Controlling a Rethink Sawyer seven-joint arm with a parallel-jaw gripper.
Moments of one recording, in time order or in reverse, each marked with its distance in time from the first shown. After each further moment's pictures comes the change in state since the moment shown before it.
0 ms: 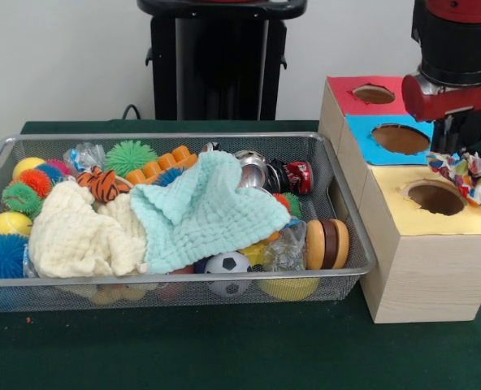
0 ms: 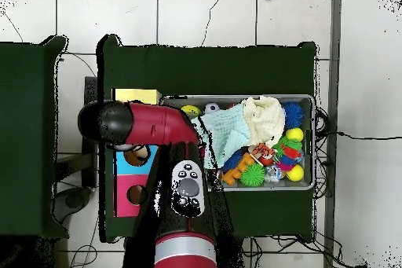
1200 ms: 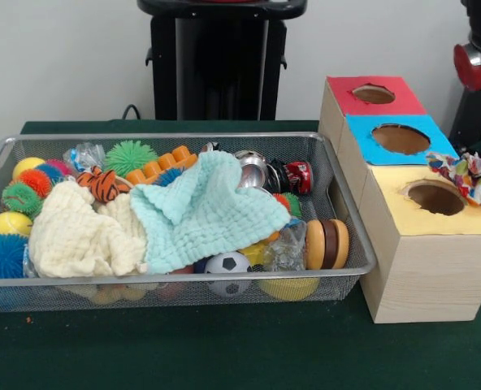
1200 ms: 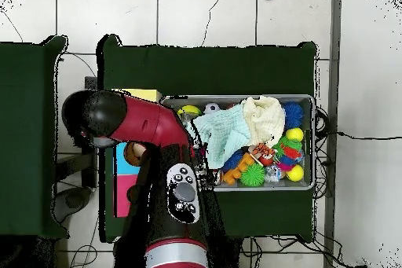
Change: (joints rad) arm 0.020 -0.032 0.032 0.014 0.234 0.082 0.002
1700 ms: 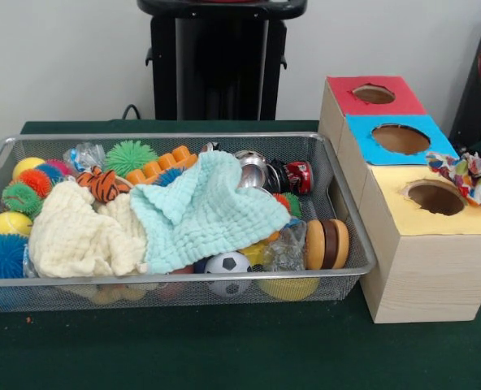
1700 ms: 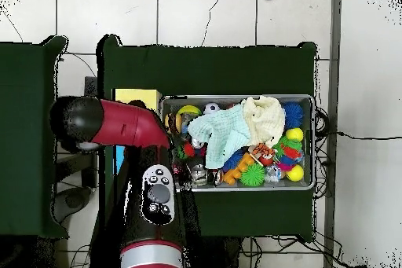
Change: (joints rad) arm 0.077 0.027 -0.040 -0.034 -0.018 -0.049 0.000
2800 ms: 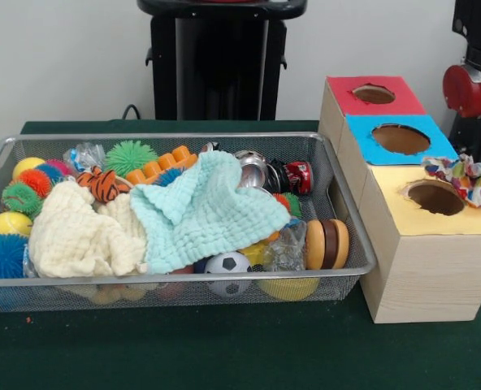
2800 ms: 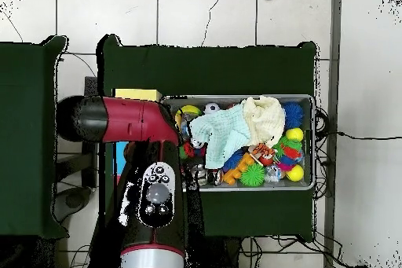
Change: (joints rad) arm 0.015 0.026 -0.096 -0.079 -0.169 -0.115 0.000
